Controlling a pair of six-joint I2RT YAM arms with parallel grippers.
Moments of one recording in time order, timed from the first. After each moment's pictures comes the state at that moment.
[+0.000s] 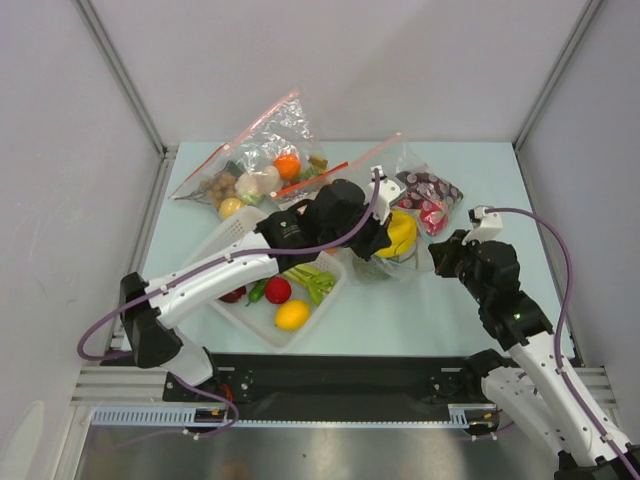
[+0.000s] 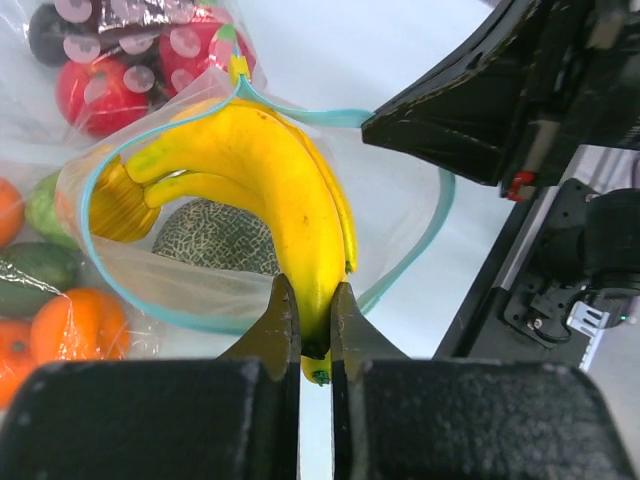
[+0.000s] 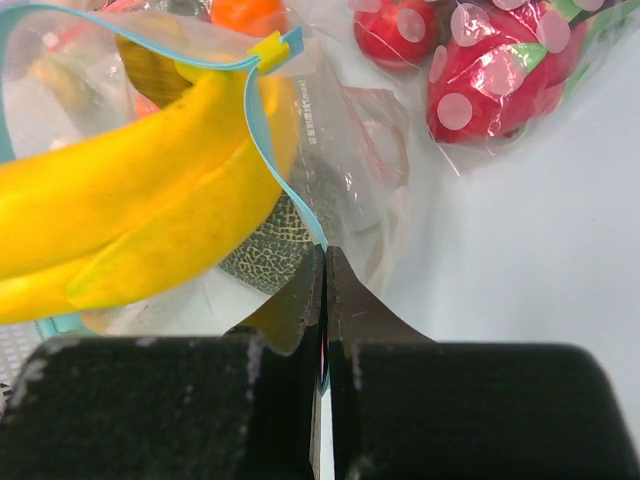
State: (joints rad) left arm -1.02 1.56 1.55 -0.49 0.04 -0.11; right arm 0.37 0.61 0.64 -0.32 0.07 0.38
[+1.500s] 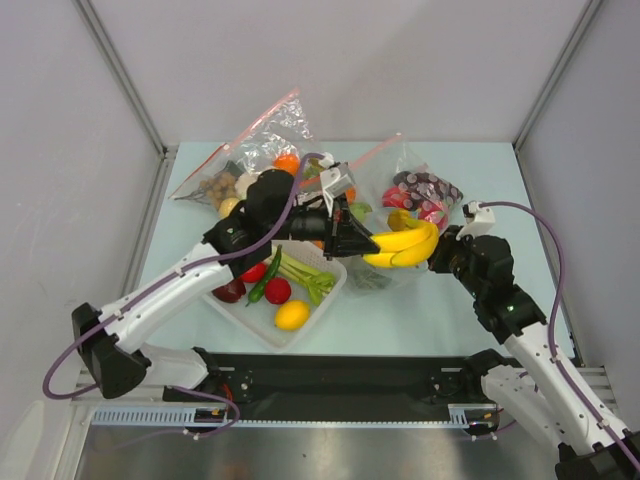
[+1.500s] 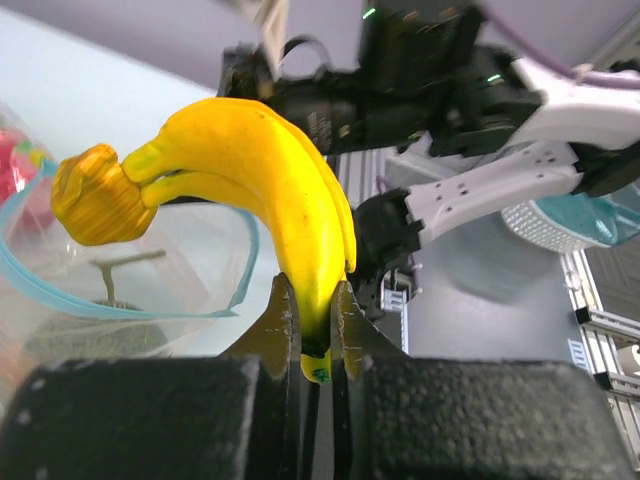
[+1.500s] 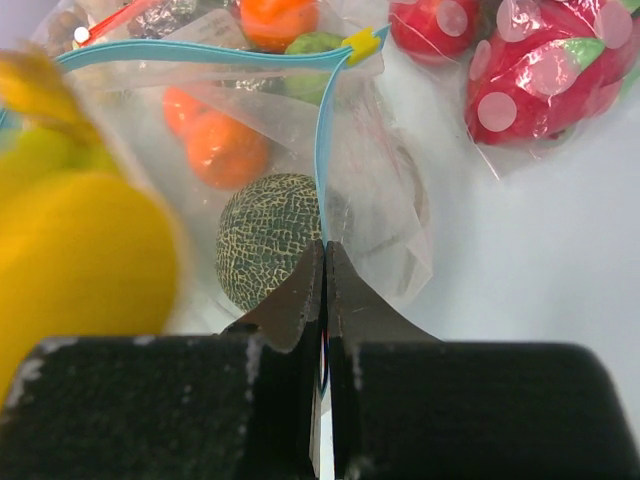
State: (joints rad) left arm -0.83 1.32 1.30 -0.16 0.70 -0.28; right arm 0.38 0.68 0.64 -0.25 0.02 0.42
